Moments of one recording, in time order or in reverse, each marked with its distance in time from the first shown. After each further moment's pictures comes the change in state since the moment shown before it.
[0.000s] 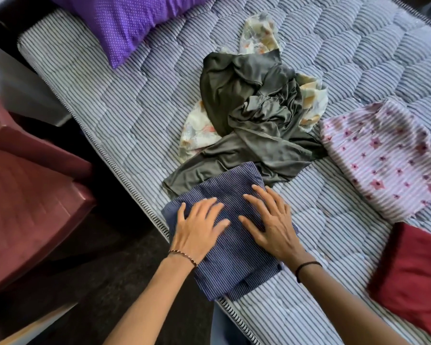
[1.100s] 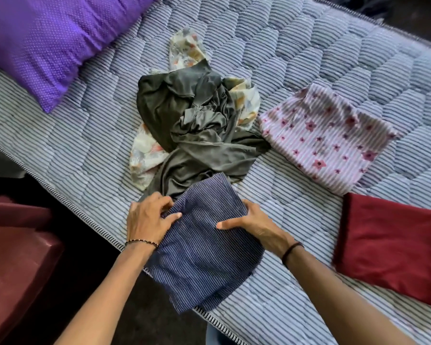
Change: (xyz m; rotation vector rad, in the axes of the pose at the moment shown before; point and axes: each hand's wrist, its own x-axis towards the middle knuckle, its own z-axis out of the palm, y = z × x) left_hand 0.060 0.003 -0.053 -0.062 0.073 -0.066; right_hand 0.006 0.017 -0.063 1.217 -0.314 0.822
